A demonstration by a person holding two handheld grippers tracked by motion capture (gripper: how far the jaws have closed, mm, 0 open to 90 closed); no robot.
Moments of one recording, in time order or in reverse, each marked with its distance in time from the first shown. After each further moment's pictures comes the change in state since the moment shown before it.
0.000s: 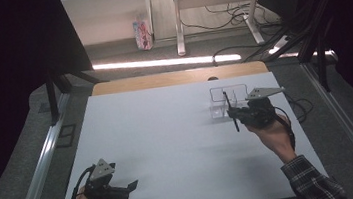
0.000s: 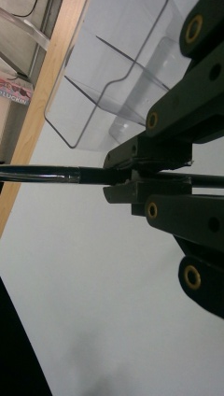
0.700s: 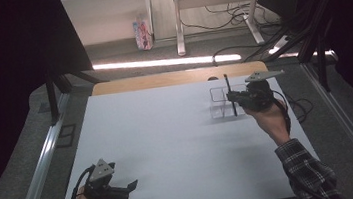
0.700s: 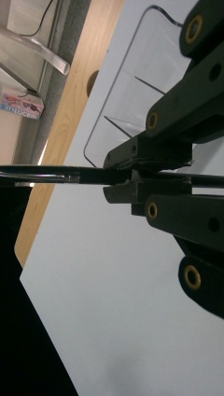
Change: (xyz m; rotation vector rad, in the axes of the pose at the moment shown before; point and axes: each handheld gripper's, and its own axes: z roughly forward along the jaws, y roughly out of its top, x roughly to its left) left arm -0.001 0.000 -0.001 -0.010 0.013 0.015; right arm -0.029 0.031 0.011 -0.045 -0.038 0.048
